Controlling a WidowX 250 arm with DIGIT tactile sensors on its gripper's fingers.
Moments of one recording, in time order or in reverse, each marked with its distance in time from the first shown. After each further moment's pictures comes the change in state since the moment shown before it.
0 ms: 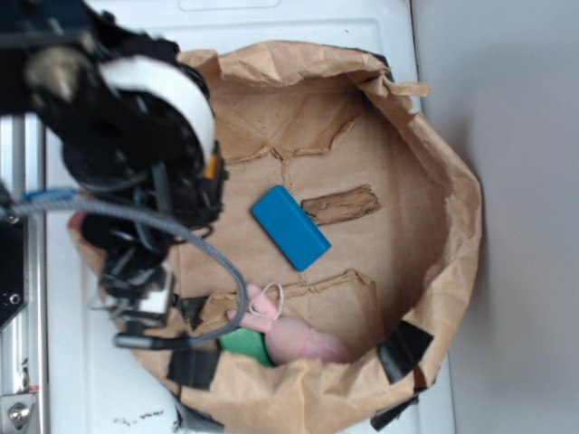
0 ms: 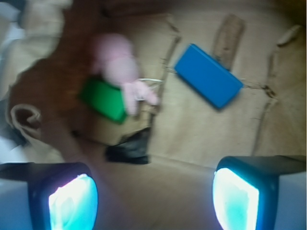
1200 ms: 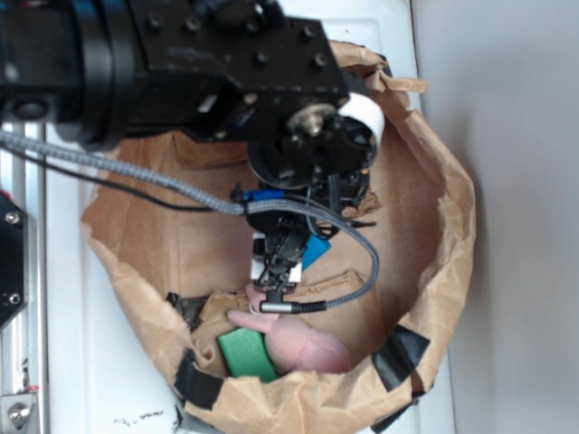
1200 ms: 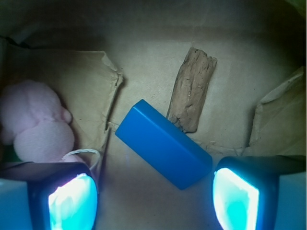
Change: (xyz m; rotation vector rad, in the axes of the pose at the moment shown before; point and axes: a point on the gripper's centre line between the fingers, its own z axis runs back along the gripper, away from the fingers) arm 0.060 0.032 -0.031 0.060 0.035 0.030
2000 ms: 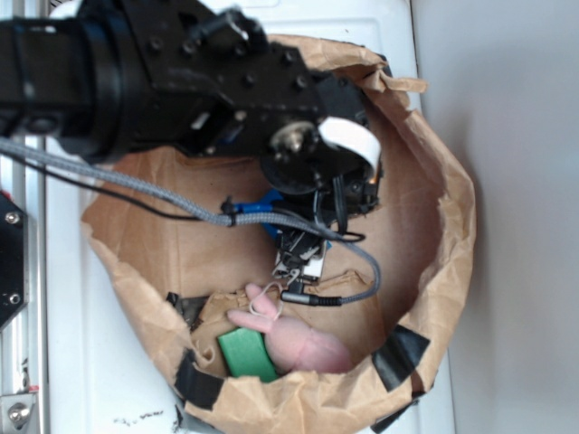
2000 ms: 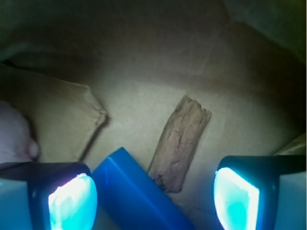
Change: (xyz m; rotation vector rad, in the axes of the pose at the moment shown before) arm 0.024 0.003 -0.024 0.066 -0.173 -0.178
